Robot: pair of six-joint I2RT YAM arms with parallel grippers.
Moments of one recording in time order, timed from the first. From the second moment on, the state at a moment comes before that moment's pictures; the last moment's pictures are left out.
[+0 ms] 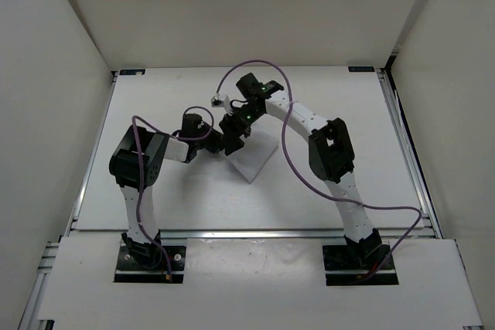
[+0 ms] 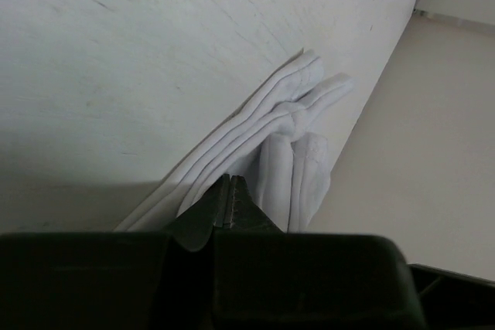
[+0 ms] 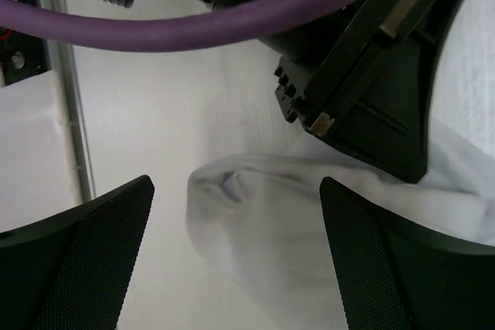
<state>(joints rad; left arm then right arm) -0.31 2.00 0.88 0.49 0.36 -1.30 0.66 2.33 2.11 -0.98 -0.85 -0.46</state>
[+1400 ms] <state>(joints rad) -0.24 1.78 1.13 -0.02 0.64 -1.00 0.16 2.30 2.06 -1.01 -0.90 -0.49</state>
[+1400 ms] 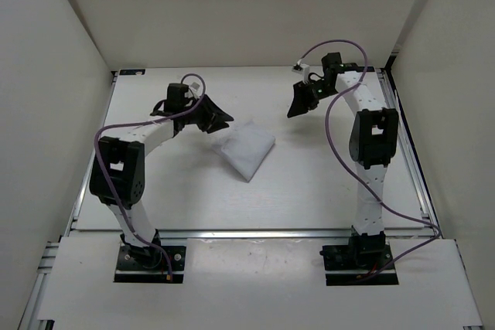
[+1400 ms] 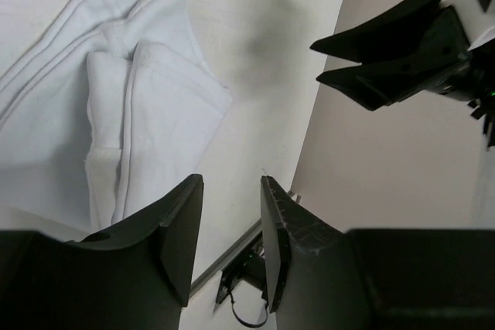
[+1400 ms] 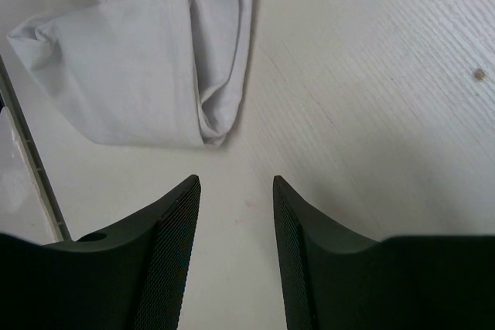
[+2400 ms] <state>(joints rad) -0.24 1.94 1.31 -0.48 0.43 -0.64 0.09 2.30 2.14 -1.09 -0.91 -0.51</state>
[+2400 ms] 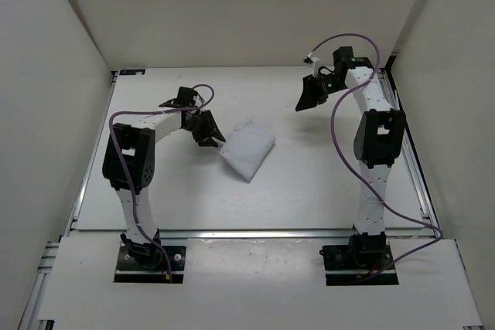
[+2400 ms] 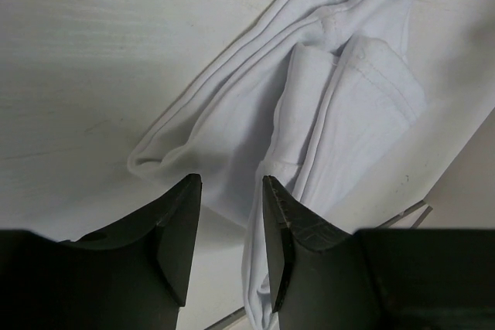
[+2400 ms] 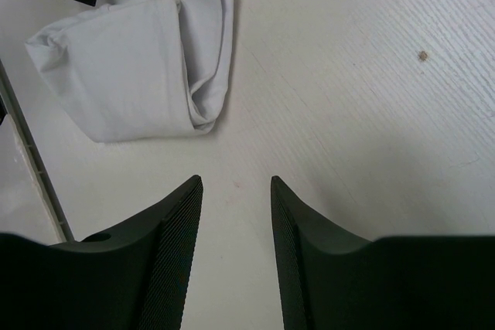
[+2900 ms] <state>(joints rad) -0.27 1.99 1.35 -0.39 0.47 -0.69 0.08 2.30 2.14 -1.09 -0.90 -0.51</state>
